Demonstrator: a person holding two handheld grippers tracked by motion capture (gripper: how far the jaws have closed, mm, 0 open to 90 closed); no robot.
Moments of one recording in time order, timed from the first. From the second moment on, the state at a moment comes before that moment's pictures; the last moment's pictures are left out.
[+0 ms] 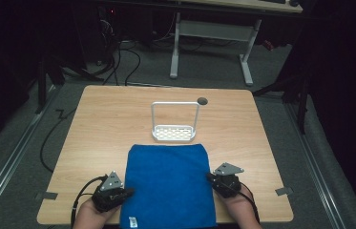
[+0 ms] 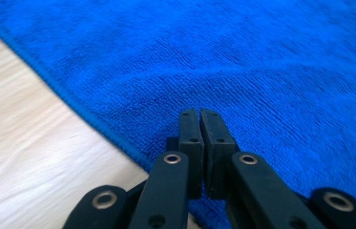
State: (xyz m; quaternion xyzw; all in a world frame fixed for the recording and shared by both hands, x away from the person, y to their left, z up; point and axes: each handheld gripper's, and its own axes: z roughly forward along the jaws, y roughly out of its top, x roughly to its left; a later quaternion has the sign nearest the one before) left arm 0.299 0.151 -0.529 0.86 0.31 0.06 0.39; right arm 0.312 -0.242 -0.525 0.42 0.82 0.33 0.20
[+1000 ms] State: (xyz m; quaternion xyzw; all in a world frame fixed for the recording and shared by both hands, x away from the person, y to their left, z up) left arm 0.299 0.145 -0.529 0.87 0.30 0.07 0.40; right arm 0.315 -0.258 -0.526 0.43 0.81 0.34 0.19
